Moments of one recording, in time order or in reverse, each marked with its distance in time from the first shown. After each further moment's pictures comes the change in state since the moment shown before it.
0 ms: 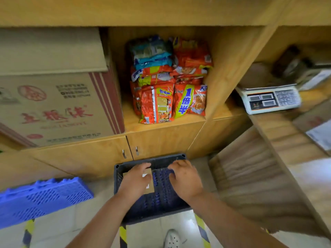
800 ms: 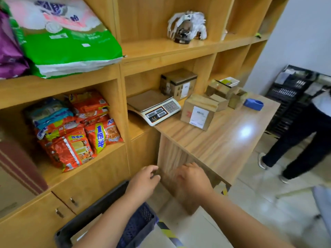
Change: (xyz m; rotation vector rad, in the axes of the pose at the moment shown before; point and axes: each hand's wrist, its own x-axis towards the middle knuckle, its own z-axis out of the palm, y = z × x) left_hand -0.125 0.206 0.111 0.147 -0.320 0.548; right_hand -0.239 0.070 -0.185 -0.132 0.270 0.428
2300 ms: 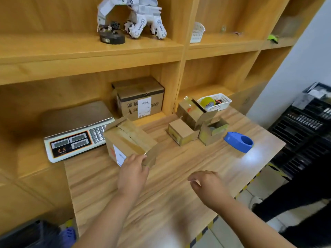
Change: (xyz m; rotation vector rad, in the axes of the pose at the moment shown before) left_hand 0.420 0.304 0.288 0.298 0.541 -0.029; right_hand 0.245 0.585 -0.107 0.044 -0.103 -0.065
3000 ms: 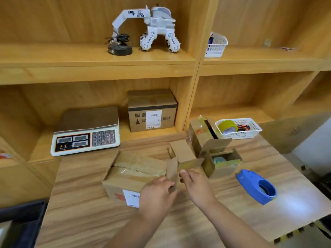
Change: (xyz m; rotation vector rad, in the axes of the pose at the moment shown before) left_hand 0.034 0.153 0.118 0.141 0.084 0.011; right_hand 0.137 0.108 -0.028 0.461 -0.085 -0.015
